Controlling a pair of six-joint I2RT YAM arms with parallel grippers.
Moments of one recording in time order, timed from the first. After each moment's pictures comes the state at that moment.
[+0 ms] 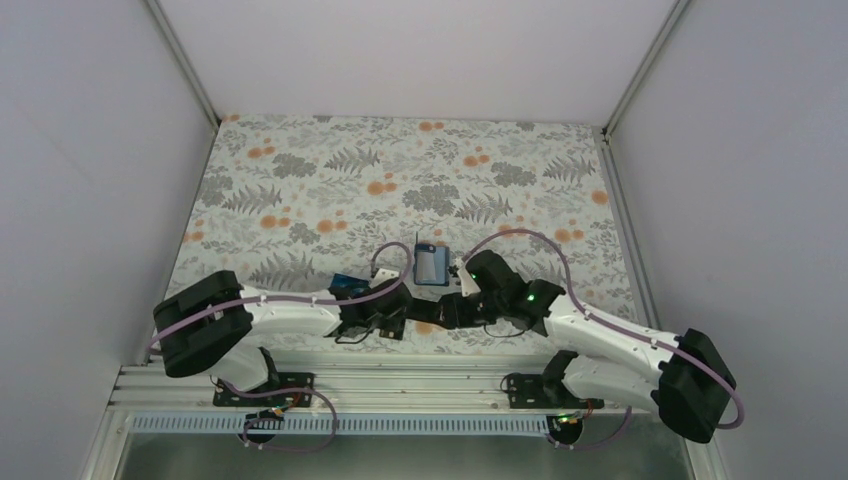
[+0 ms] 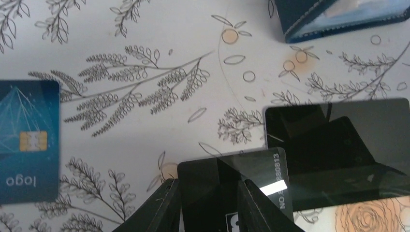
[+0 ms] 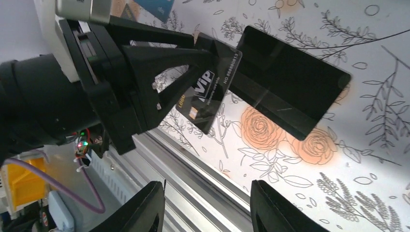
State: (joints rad) left arm -1.10 1.50 0.63 -0.24 -0.28 -0.81; right arm 0.85 1.05 0.56 -0.42 -0.40 0.76
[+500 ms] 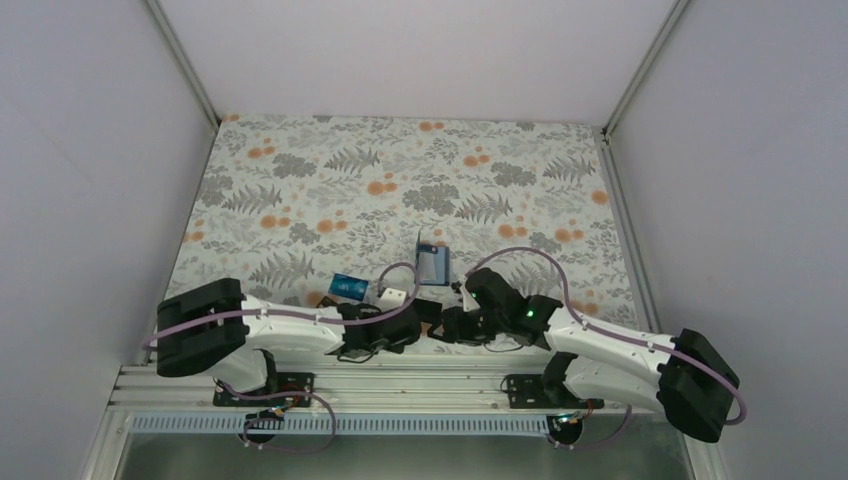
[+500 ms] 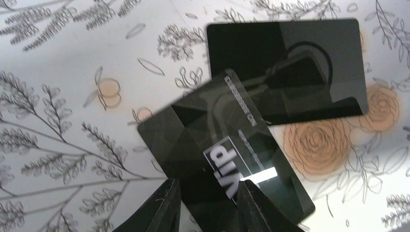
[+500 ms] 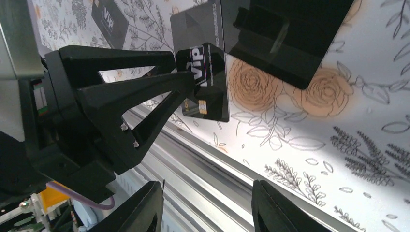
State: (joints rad) left arm -1.27 1.48 0.63 -0.30 -0.32 -0.96; right arm 0.92 1.03 0.44 -0.31 -0.42 0.95
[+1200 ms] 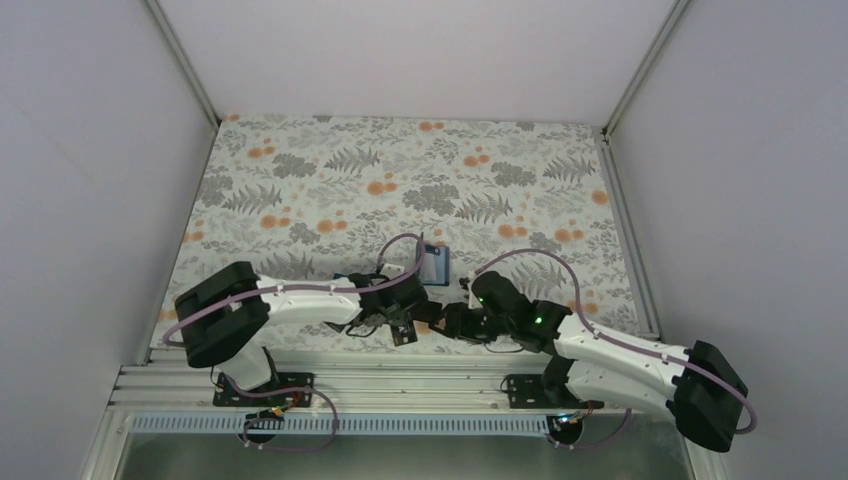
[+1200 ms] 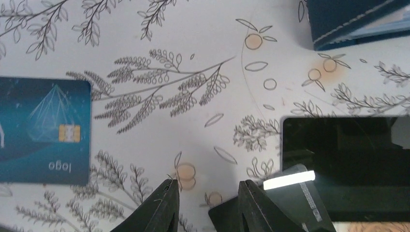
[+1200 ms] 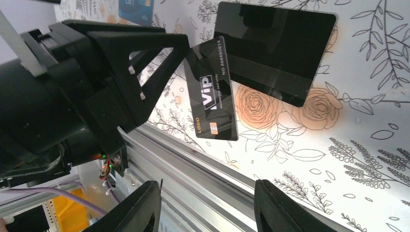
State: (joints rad) left arm -1.12 1.57 0.80 -0.51 -0.33 -0.90; right arm 0.94 0.92 0.40 -0.27 -0.32 1.09
